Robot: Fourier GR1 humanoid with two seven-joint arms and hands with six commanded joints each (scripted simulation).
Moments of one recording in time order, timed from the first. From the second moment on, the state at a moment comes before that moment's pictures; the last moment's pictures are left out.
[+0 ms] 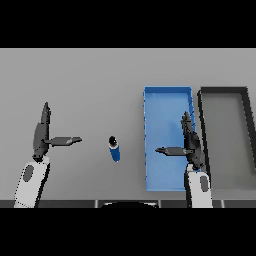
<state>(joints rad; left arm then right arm) -0.11 0.43 -0.16 -1.48 0.24 0.26 0.01 0.00 0.00 0.00 -1.57 0.00 0.00 0.00</state>
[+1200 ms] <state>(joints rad) -0.01 0.66 -0.45 -1.74 0.19 -0.20 0.03 0.08 -0.17 0.10 -1.71 0.16 0.08 -0.05</state>
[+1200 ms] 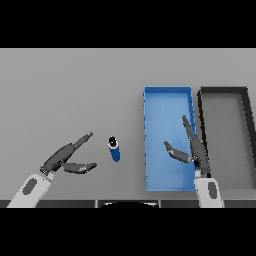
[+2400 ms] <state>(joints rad) -0.19 0.23 -0.58 -1.39 0.07 -0.13 -0.08 0.10 -0.17 0.09 -1.70 0.16 0.08 -0.06</state>
